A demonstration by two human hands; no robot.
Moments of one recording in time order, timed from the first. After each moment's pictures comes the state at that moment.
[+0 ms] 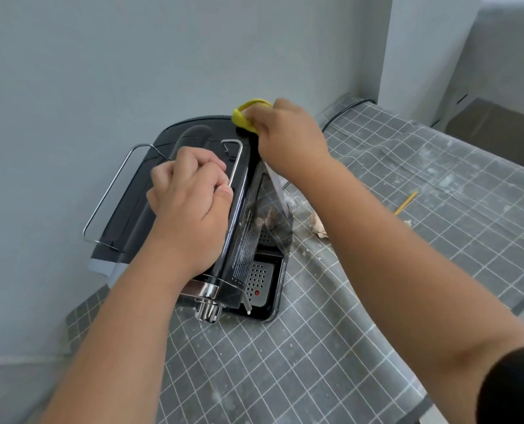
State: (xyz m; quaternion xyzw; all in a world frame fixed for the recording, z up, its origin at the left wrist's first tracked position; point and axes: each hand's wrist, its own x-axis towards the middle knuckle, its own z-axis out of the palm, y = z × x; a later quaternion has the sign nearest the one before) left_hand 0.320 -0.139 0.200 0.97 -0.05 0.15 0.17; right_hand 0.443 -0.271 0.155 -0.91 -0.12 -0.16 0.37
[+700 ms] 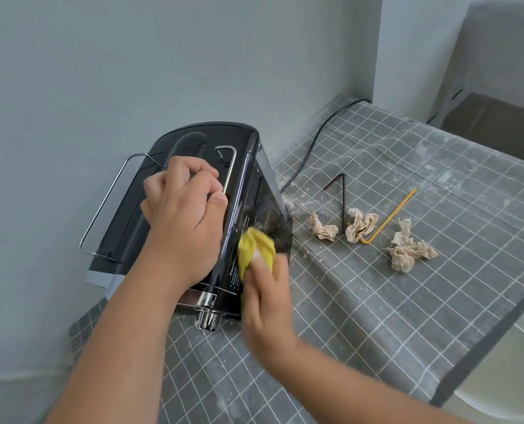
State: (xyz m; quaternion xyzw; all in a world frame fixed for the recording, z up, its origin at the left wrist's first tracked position) left_hand 0.321 -0.137 0.199 0.97 -0.04 0.15 0.17; right_hand 0.259 -0.201 0.065 -0.70 -0.06 -0.18 0.69
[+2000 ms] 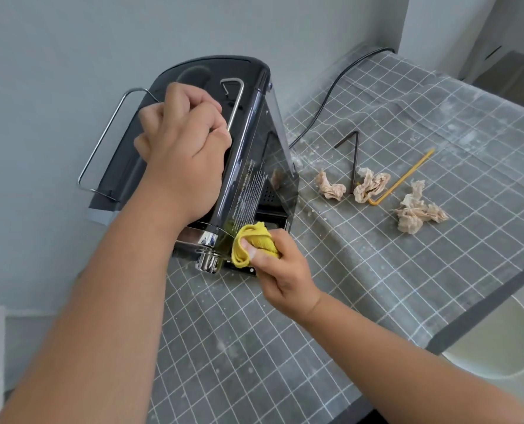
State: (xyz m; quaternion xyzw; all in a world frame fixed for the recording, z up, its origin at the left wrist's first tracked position) left_hand 0.320 -0.140 0.208 0.98 -0.01 0.12 0.17; right_hand 0.254 -0.226 0.017 -0.70 -0.26 -0.24 0.62
